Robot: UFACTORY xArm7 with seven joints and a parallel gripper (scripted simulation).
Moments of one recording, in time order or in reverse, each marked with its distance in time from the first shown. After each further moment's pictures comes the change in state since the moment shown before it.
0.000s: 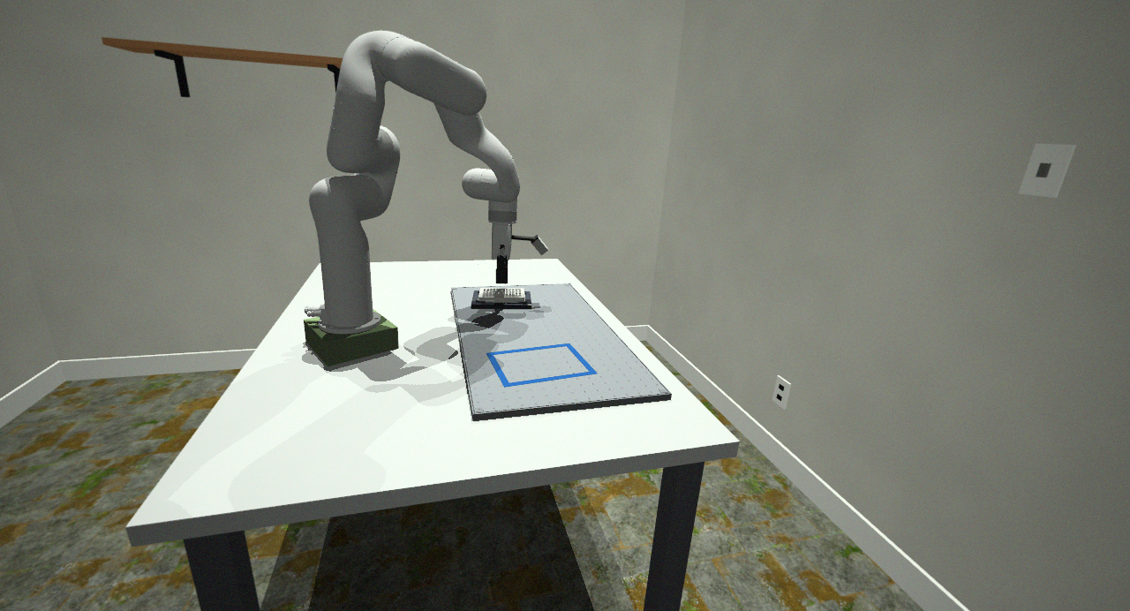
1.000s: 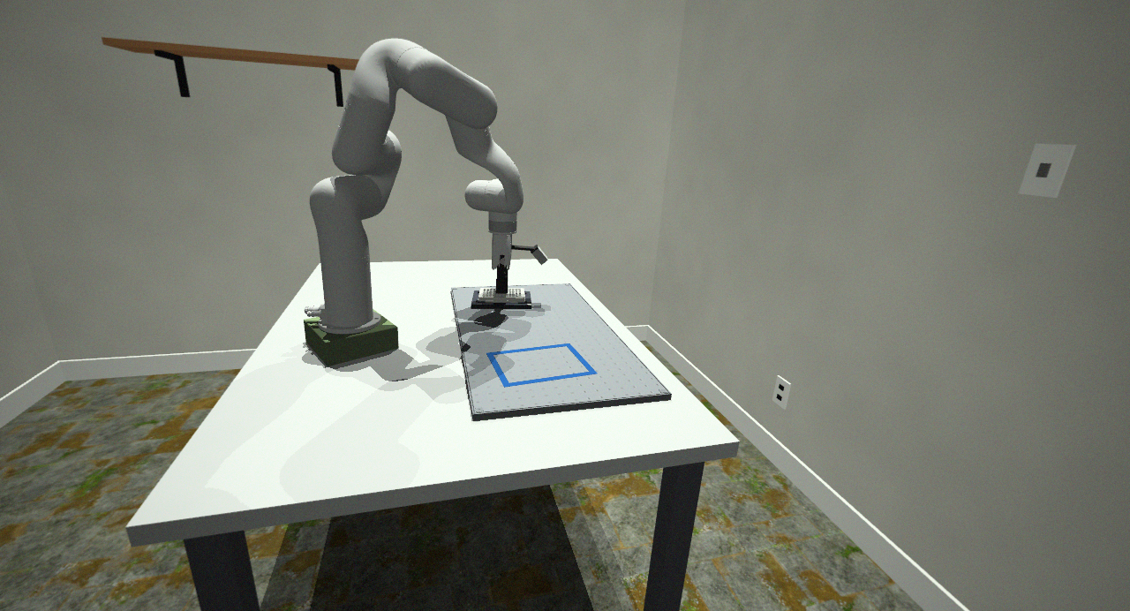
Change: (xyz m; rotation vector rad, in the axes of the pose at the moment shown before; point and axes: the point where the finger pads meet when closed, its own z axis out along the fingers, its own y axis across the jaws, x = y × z) arm 0.001 0.000 0.028 -0.002 0.002 0.001
